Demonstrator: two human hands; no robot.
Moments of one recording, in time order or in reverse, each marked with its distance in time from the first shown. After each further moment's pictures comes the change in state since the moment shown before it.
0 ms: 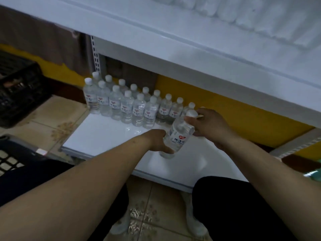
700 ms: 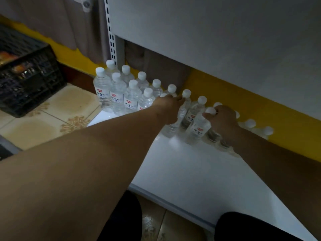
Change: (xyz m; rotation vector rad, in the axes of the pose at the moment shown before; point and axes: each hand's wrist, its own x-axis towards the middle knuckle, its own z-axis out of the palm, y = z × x) left_hand 0.145 -0.086 -0.090 0.544 0.421 -0.034; right_hand 0.218 0.069 0.086 -0.413 0.073 0.054
